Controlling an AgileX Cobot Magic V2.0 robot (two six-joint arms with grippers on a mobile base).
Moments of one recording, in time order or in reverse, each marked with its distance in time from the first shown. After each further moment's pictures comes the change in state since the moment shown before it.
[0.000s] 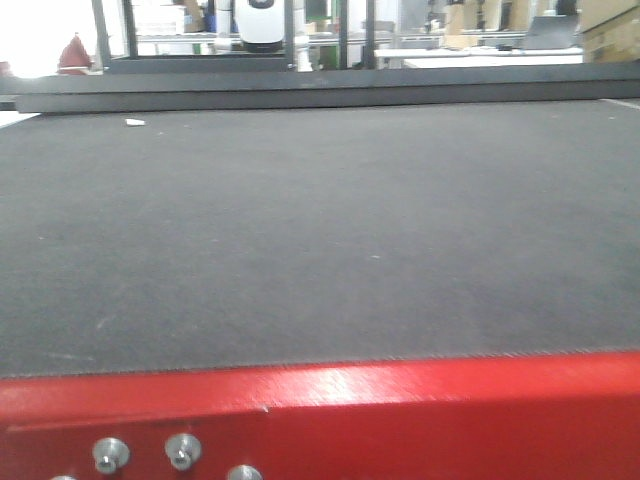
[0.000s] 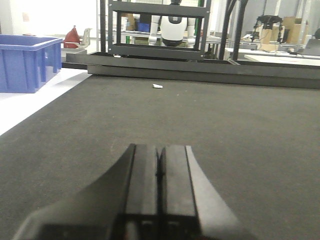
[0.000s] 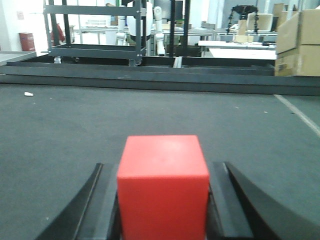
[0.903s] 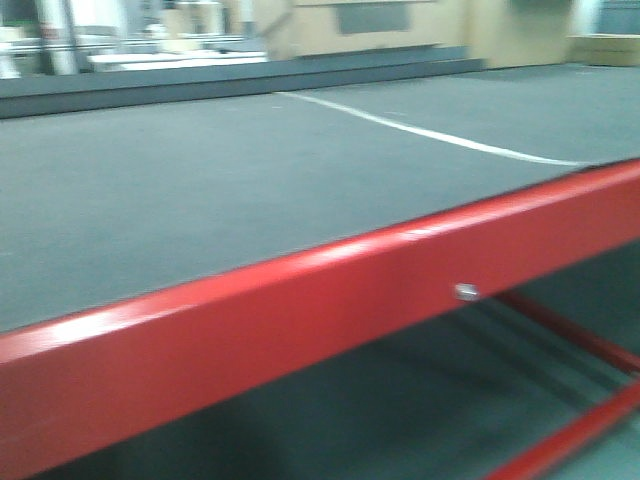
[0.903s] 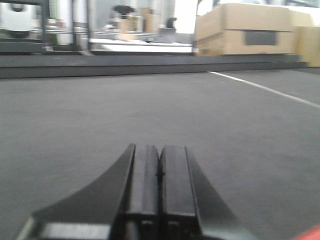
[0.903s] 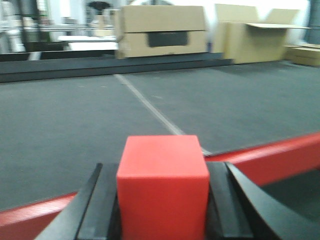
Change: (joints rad) left arm 0.000 0.000 0.000 0.000 0.000 0.000; right arm 0.000 0.000 0.000 0.000 0.001 0.000
